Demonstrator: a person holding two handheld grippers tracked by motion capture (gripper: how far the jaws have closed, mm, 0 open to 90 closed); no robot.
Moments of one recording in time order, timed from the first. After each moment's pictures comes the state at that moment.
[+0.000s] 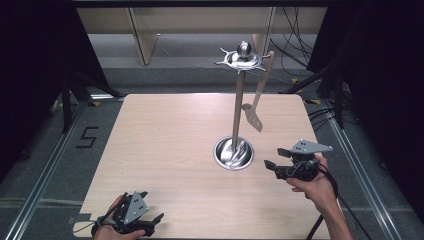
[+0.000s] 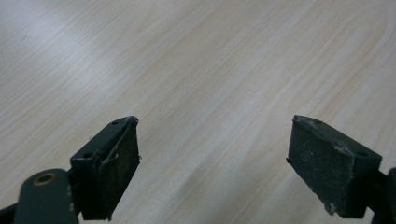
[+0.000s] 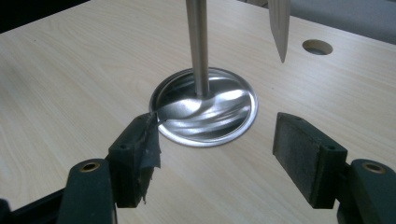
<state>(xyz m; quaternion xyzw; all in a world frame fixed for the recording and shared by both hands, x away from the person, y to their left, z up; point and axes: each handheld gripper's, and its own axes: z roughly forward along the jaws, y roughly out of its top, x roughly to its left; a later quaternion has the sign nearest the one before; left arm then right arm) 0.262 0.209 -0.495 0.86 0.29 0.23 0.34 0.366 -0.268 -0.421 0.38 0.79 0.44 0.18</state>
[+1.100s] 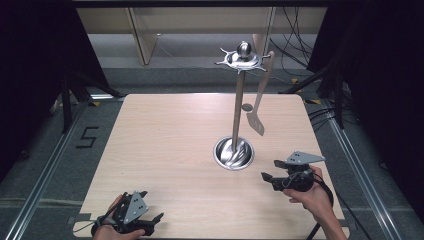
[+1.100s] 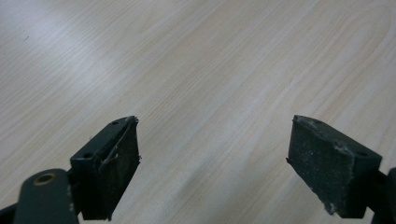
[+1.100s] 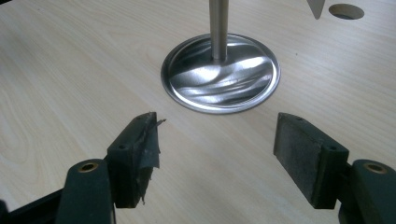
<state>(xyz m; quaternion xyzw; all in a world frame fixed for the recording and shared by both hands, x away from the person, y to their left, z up) 0.263 0.211 -0.494 0.87 0.29 0.23 0.33 0.353 -0.265 -0.448 0.38 0.81 0.42 0.15</state>
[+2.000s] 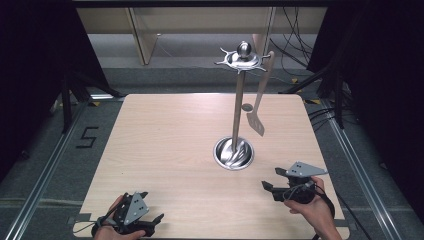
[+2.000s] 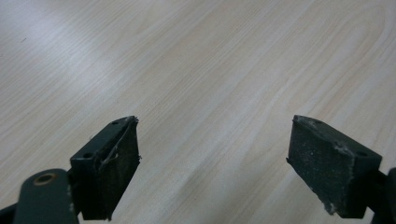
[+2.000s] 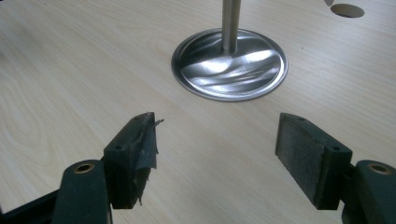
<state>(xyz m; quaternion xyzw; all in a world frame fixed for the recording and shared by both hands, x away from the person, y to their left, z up) 0.262 0.208 -0.496 0.86 0.29 0.23 0.34 0.326 -0.264 -0.458 0.38 0.80 0.43 0.16</state>
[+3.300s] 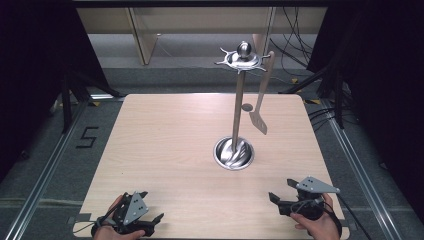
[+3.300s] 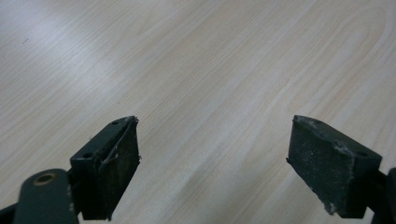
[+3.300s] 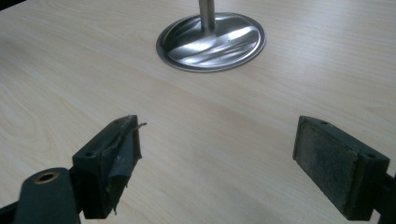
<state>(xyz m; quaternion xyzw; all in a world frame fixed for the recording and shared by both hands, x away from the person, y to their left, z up) 0.262 0.209 -0.495 0.86 0.29 0.24 0.34 0.295 -0.281 -0.479 0.43 0.76 0.45 0.18</state>
